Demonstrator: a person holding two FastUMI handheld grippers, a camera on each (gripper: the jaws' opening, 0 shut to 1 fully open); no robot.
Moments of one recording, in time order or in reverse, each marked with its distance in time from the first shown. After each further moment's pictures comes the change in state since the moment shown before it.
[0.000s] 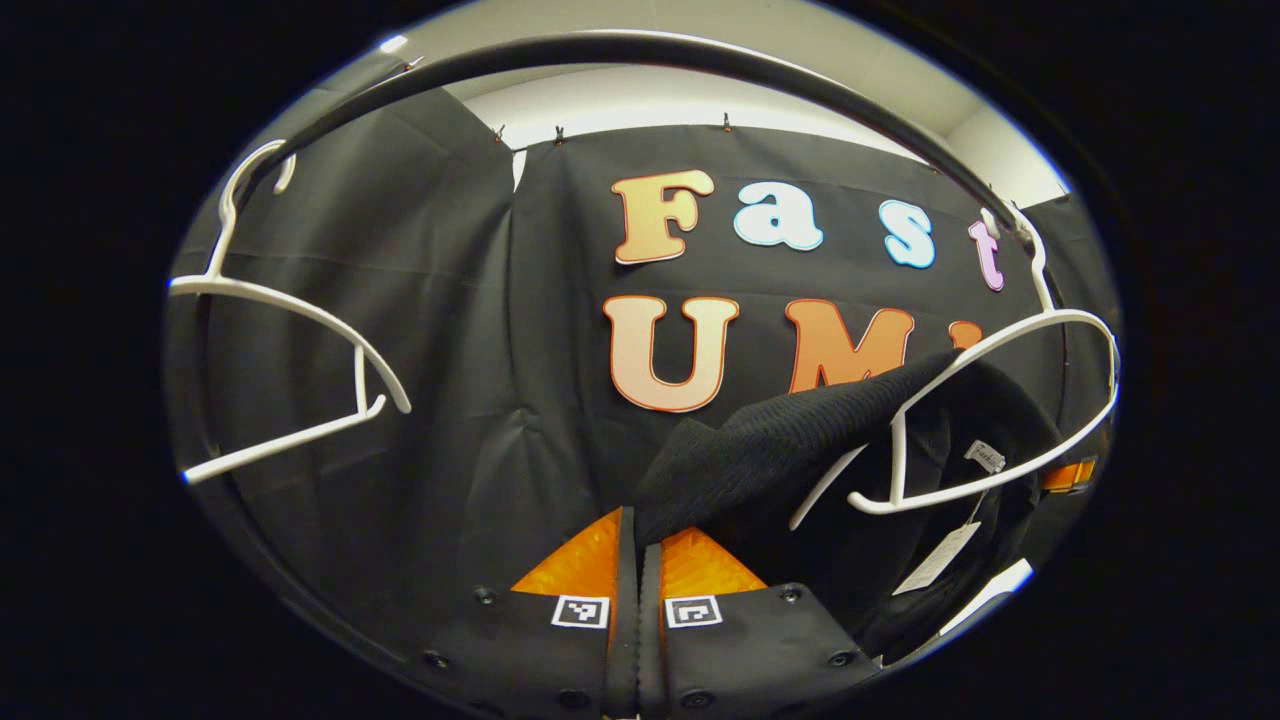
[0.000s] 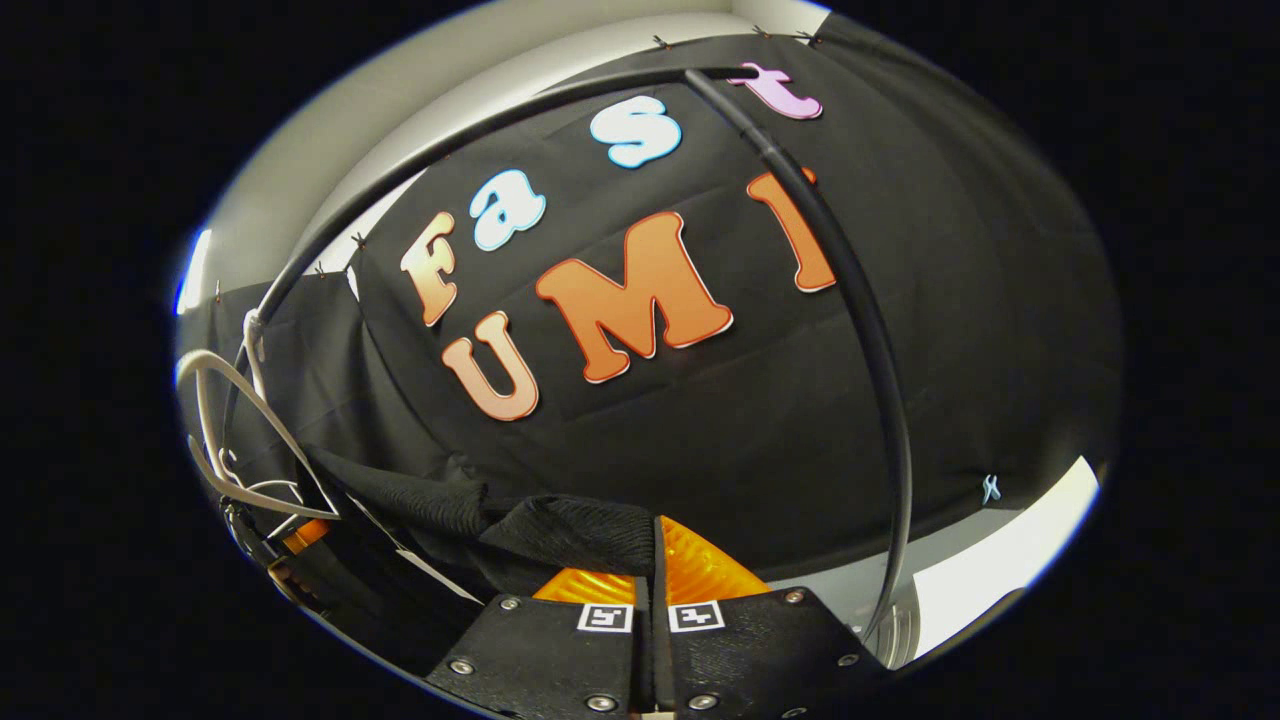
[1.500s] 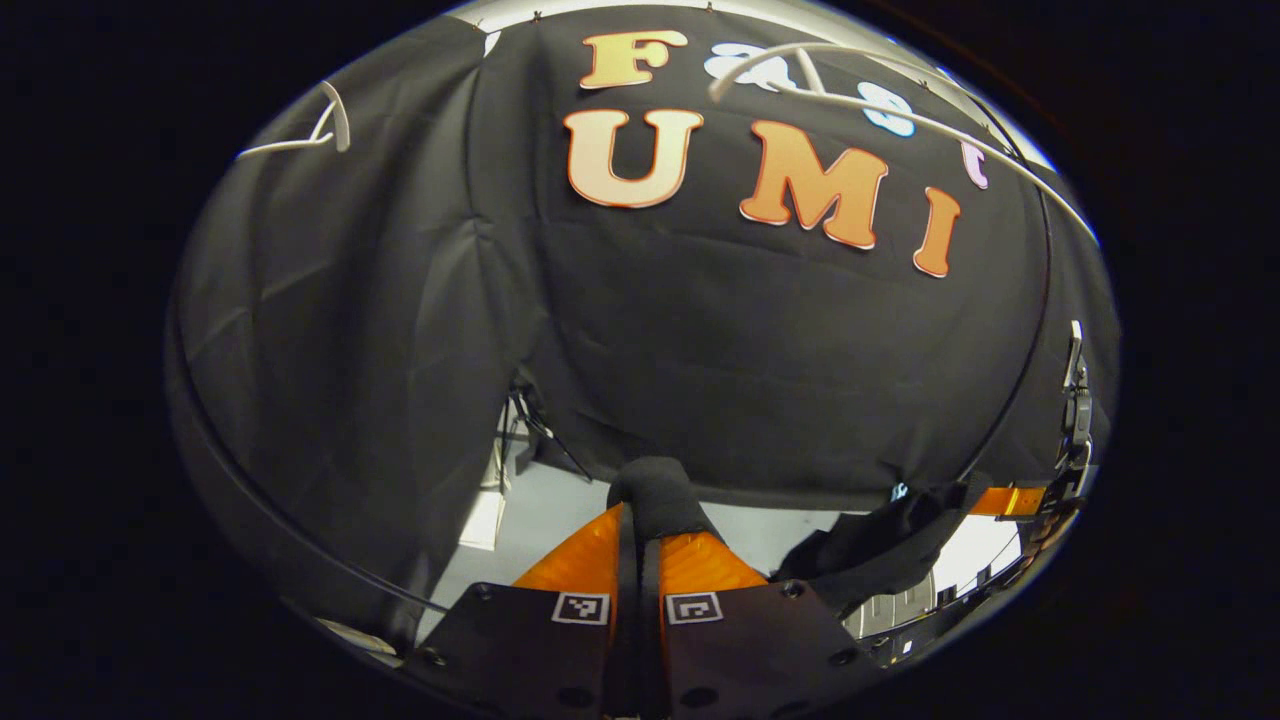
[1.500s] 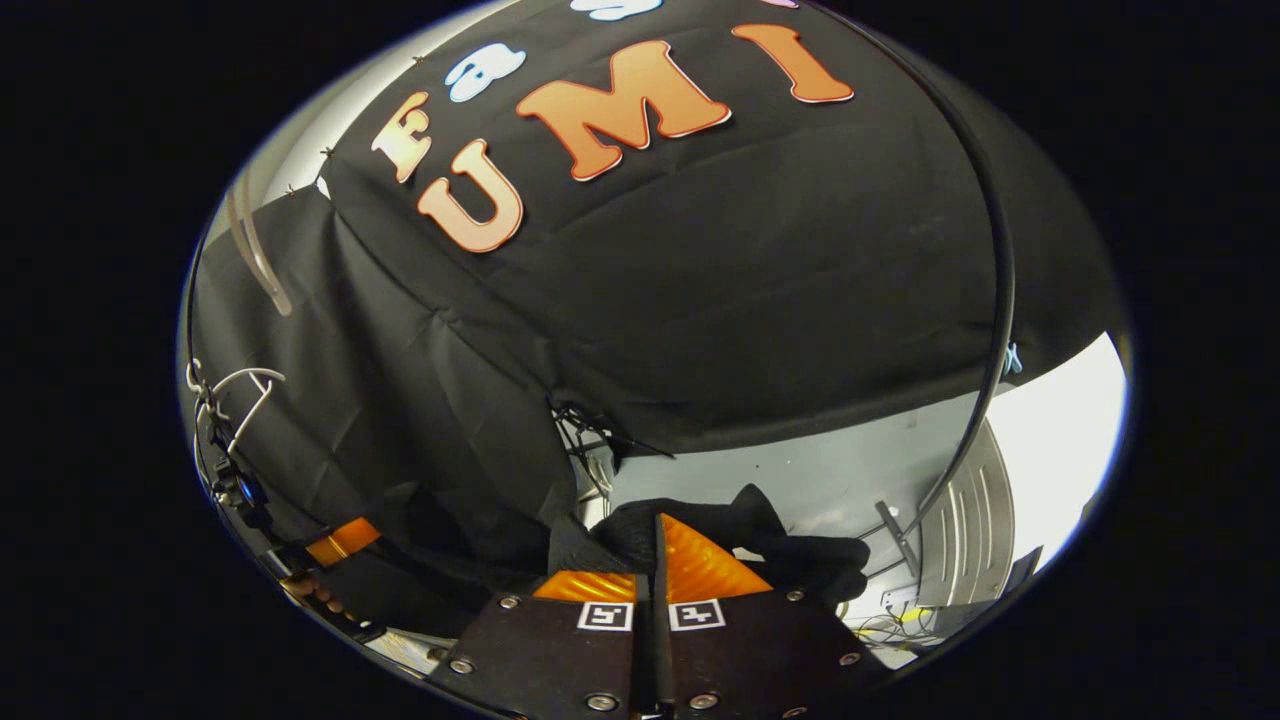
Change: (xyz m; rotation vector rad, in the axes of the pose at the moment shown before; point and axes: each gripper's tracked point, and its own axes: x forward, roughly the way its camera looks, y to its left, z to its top) left arm -0.056 -0.059 -0.244 -0.041 0.491 -0.114; right arm 0.012 0.028 -0.279 0.070 0.403 -0.016
